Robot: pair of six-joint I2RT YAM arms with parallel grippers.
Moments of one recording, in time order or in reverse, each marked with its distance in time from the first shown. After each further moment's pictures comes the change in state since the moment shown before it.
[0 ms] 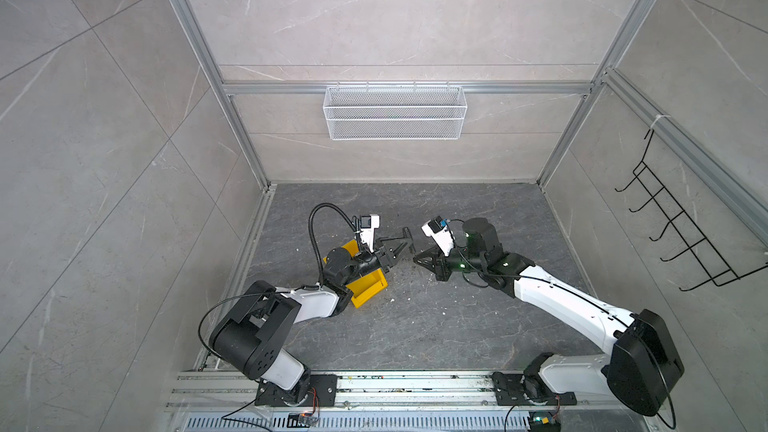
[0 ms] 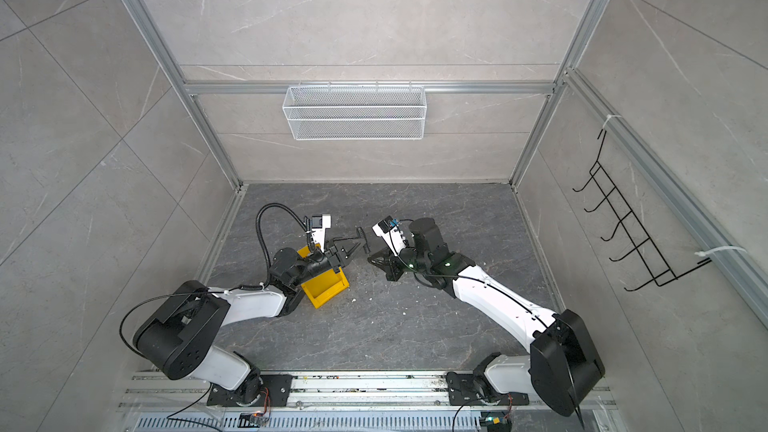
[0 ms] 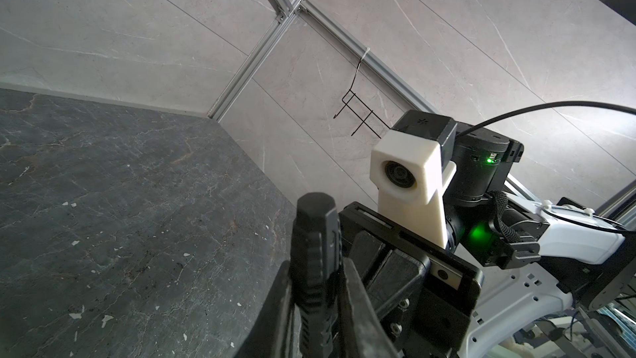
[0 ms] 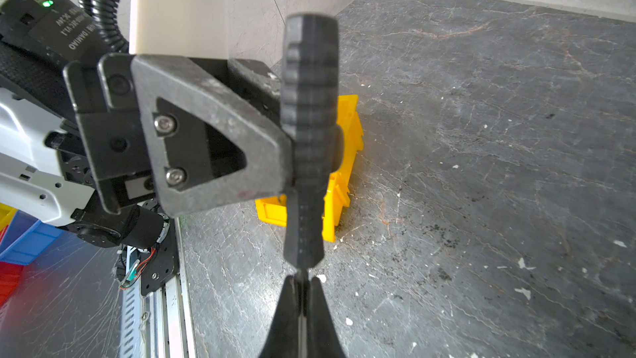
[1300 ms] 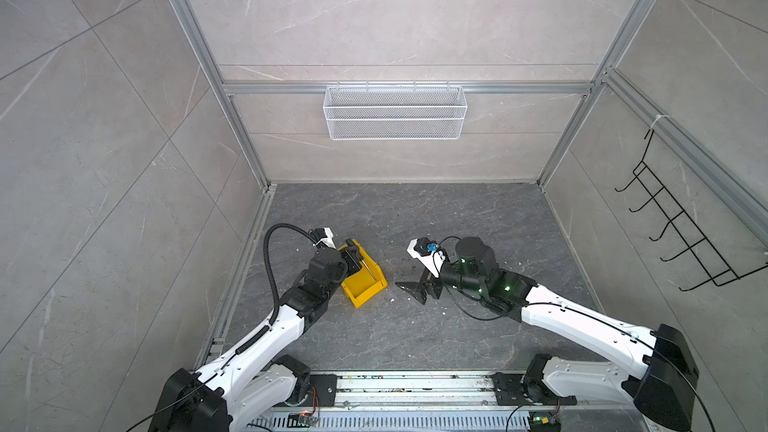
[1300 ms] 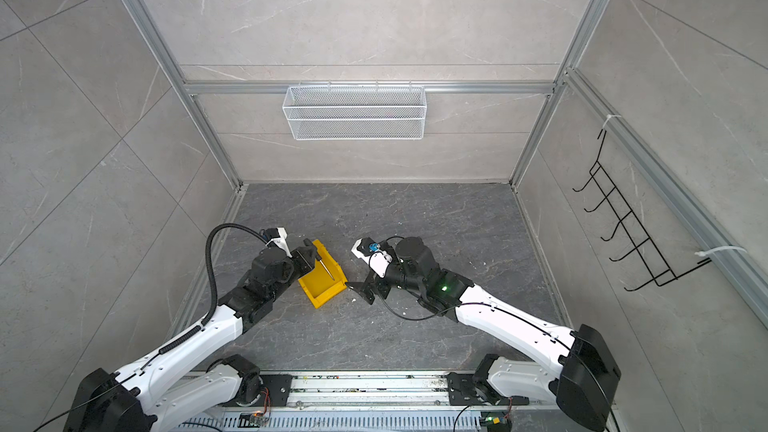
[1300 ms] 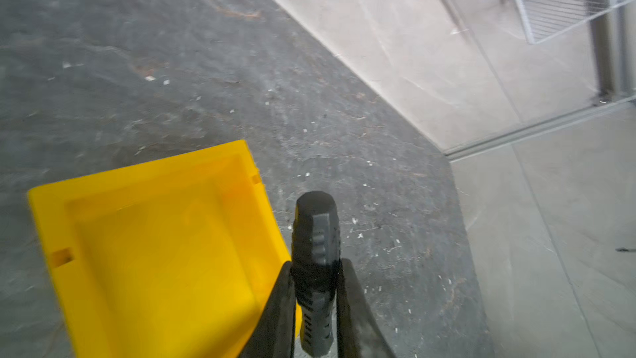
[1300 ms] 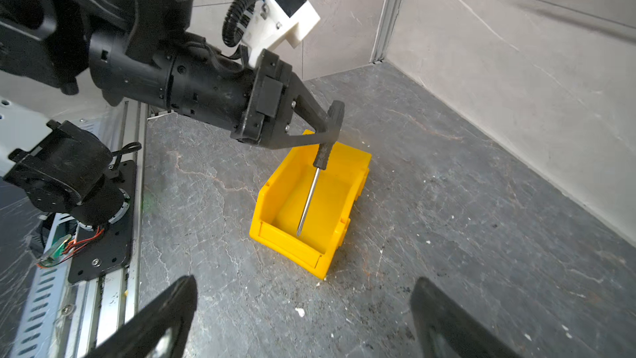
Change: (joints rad) left arm 0.058 -0.533 0.057 -1.316 -0.747 -0.065; right arm 0.267 -0.111 -0.045 0.097 0.306 -0.257
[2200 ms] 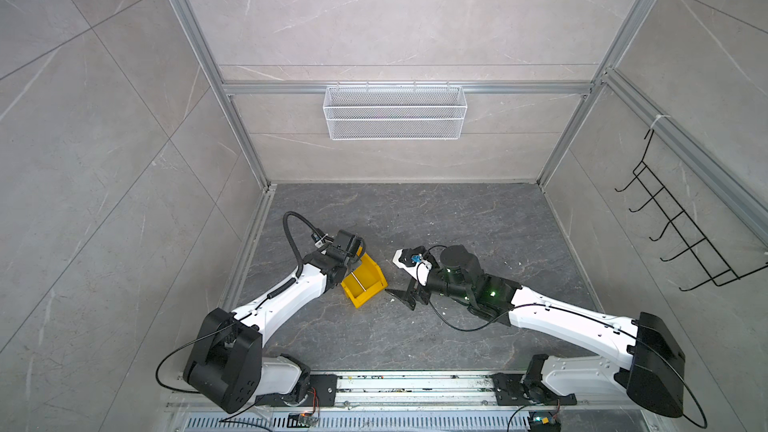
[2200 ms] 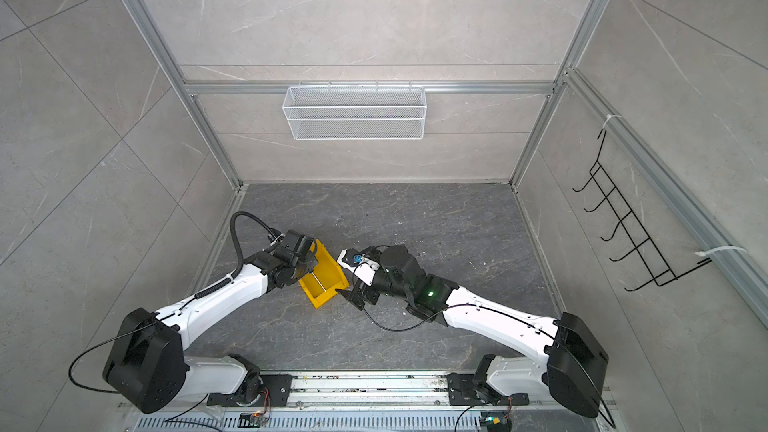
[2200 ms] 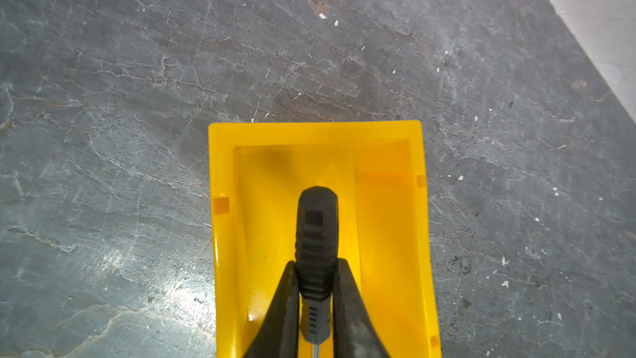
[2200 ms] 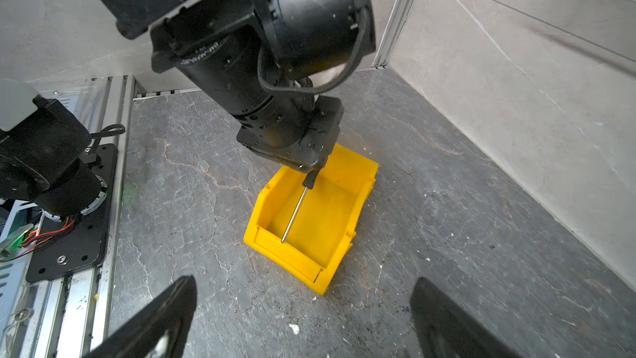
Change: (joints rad) left arm 0.002 0.359 0.287 -0.467 -0.161 -0.201; right arm 0.079 0.055 0.000 0.054 0.099 -0.058
